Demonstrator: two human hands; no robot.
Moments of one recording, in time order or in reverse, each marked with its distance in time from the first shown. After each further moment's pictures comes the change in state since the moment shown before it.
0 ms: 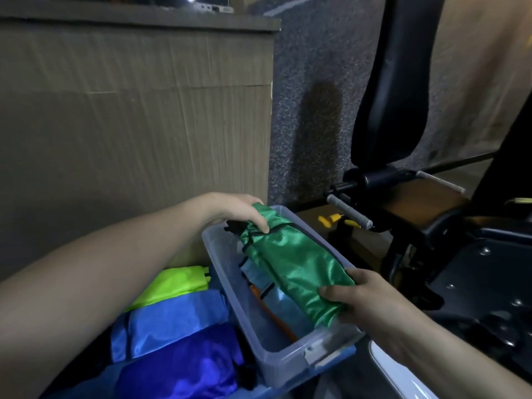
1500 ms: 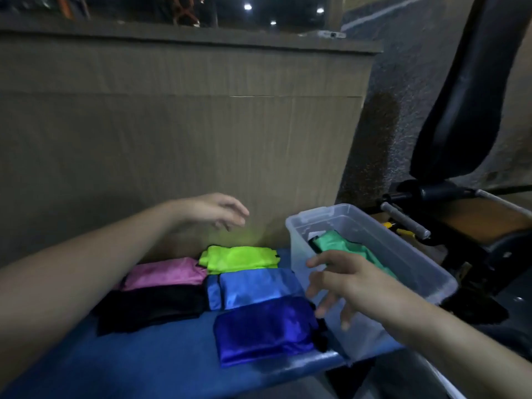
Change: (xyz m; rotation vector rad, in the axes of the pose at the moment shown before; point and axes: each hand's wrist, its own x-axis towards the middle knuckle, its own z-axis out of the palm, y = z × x) left_hand -0.178 -0.169 -0.066 -0.059 0.183 0.119; right_hand -0.082 -0.029 0.152 -0.485 -0.284 -0.170
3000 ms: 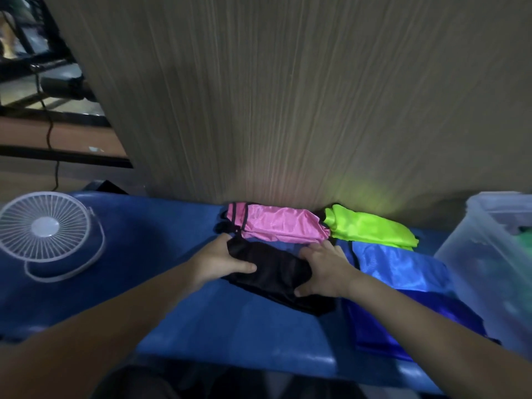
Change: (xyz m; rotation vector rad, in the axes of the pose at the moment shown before) left_hand -0.159 -0.289 0.056 -0.399 0.442 -0.509; right_hand 0.219 0.062 0.277 -1.203 -0.306 -0.350
